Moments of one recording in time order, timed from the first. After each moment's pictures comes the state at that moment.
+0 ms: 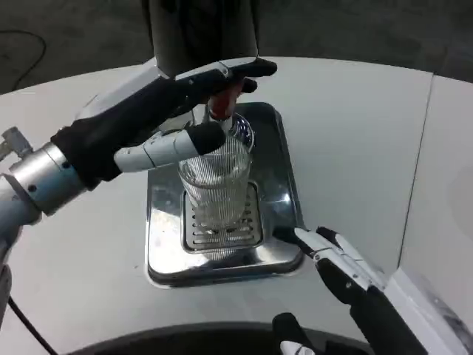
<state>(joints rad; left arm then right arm) -0.68 0.58 0.03 0.33 -0.11 -0.53 -0.73 0.60 0.03 0.20 -1.03 -0.75 -0.10 0.46</state>
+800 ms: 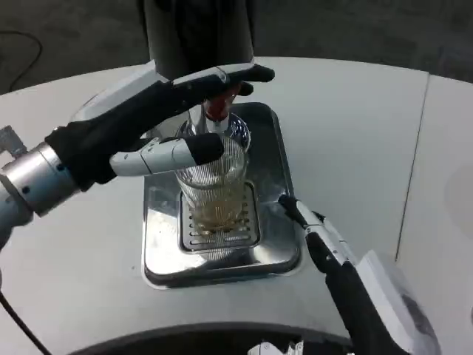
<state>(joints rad) -0.68 0.62 0.02 0.34 -0.11 -0.57 -0.73 0.37 0.02 0.31 -0.65 -0.80 -0.06 0.09</state>
